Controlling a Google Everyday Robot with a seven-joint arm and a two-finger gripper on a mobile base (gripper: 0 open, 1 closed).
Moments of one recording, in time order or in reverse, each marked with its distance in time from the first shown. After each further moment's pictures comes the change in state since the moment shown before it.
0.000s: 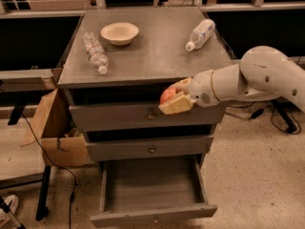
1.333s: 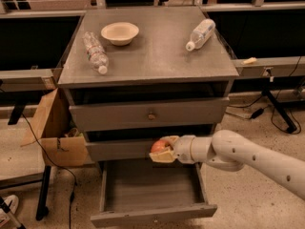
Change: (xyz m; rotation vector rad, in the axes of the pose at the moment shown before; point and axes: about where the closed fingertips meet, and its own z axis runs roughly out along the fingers) arm 0.181 0.039 0.140 0.024 -0.079 0.206
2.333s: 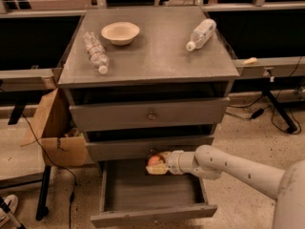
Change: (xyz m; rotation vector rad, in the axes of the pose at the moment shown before) arm 0.124 -0.039 0.107 -0.017 0.062 0.087
